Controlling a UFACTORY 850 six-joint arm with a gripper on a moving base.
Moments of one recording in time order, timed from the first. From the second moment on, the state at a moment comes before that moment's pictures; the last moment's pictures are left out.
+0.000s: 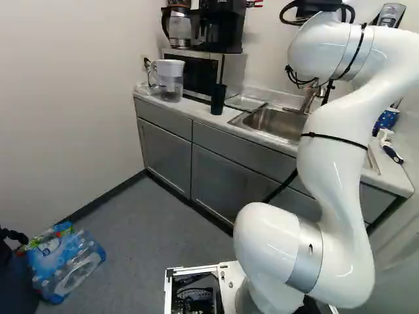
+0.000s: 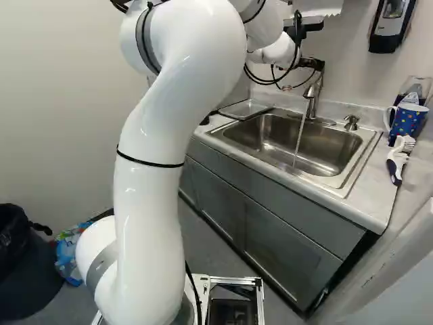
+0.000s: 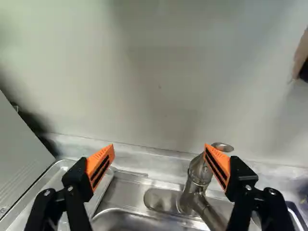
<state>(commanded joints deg) -32.0 -31.7 -99.2 0.2 8.7 0.0</state>
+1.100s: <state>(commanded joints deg) -30.6 -22.2 -87.5 0.2 8.5 0.0</state>
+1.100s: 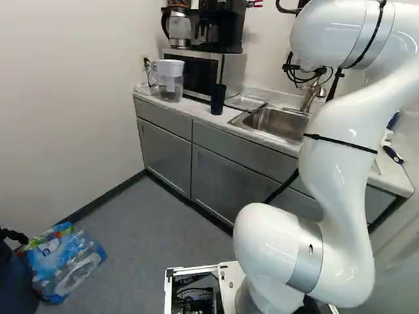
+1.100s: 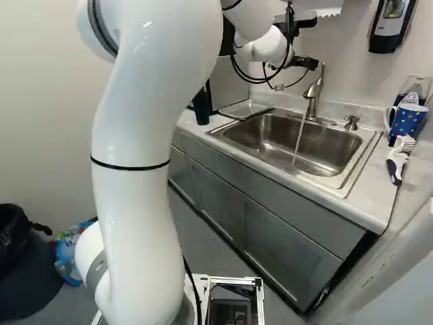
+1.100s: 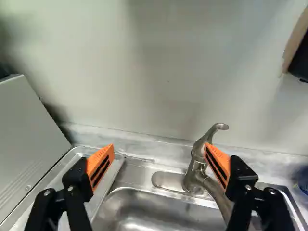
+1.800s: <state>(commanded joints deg) -28.6 -11.8 -75.6 0.2 1.8 0.0</state>
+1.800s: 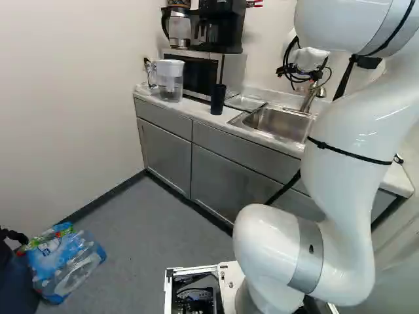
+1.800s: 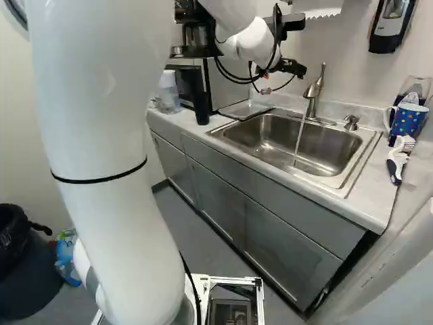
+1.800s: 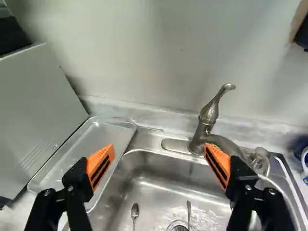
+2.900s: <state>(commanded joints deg) -32.3 1.0 -62.1 0.2 -13.4 0.0</state>
